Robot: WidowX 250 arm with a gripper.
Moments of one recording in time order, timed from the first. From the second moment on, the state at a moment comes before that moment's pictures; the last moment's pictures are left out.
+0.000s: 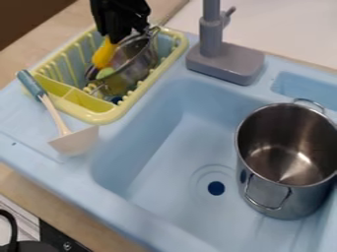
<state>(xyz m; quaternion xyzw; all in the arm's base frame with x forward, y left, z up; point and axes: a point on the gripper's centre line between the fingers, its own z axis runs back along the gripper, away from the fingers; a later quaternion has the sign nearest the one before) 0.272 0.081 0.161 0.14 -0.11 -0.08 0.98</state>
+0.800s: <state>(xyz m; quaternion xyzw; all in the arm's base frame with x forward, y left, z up) 0.237 0.035 0.189 0.17 -0.11 -0.15 0.97</state>
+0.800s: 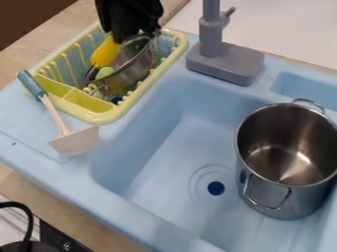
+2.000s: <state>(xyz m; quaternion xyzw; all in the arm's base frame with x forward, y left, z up) 0.225 -0.094 0.166 0.04 -0.12 -0.41 0.90</state>
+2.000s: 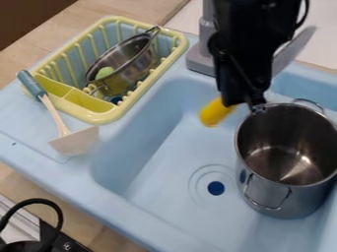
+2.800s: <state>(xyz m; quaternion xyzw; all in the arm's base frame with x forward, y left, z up) 0.232 -0.129 0.179 0.02 -0.15 -0.46 0.88</state>
